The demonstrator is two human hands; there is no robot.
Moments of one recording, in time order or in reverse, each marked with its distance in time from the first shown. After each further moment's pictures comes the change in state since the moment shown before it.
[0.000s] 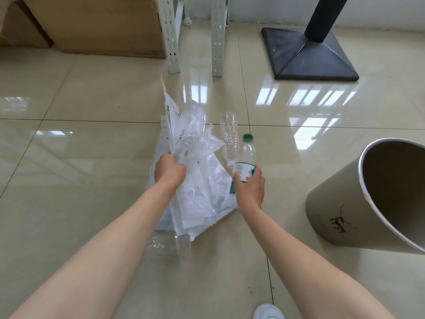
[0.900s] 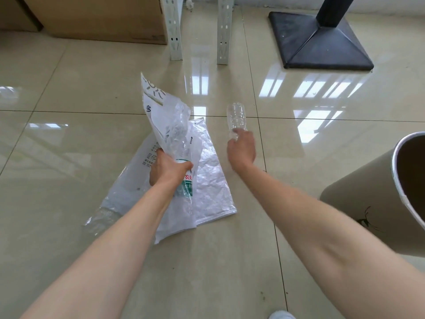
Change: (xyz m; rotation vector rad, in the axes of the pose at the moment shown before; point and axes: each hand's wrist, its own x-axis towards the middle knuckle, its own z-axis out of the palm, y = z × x) left_hand 0.031 -0.024 0.005 0.005 0.040 -0.107; right_hand 0.068 -0.068 0.059 -0.178 -0.060 -0.222
